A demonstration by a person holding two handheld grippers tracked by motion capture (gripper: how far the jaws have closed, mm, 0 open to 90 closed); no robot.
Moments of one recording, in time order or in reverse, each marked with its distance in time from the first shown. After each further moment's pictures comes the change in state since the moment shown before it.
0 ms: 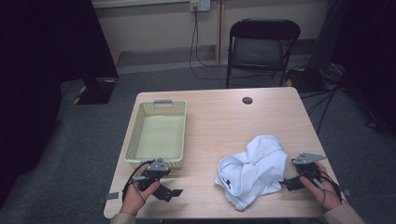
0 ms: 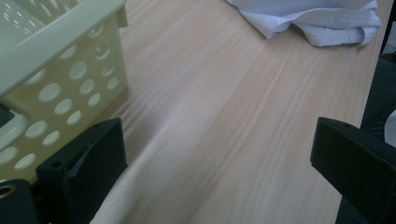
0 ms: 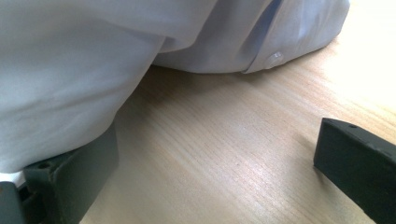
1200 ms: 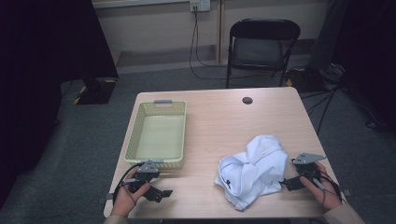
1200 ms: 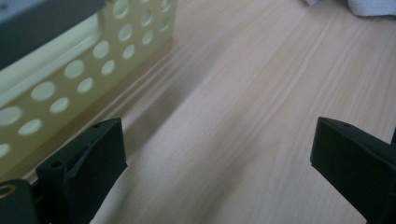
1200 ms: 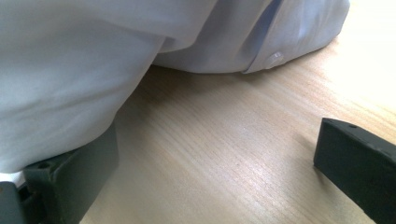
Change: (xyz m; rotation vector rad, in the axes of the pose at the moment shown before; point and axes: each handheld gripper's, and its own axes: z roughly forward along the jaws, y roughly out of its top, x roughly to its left) left arm 0.020 -0.029 -0.010 0.031 0.058 -0.052; right arm 0.000 0.000 0.000 0.000 0.000 0.000
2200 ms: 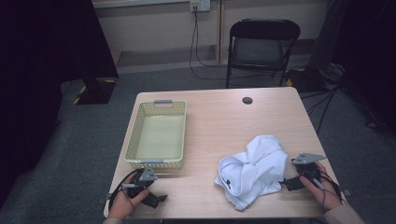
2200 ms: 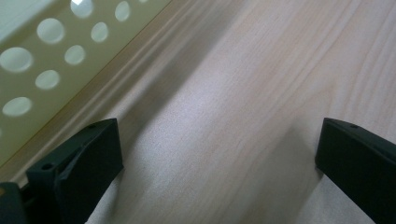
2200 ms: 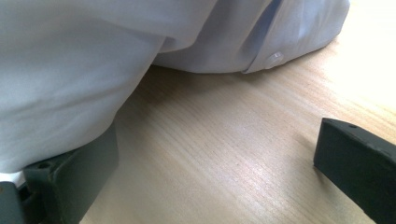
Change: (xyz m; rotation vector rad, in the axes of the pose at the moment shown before) left arm 0.002 -0.021 0.007 0.063 0.108 0.125; right arm 0.000 0.000 0.000 0.001 0.000 0.000
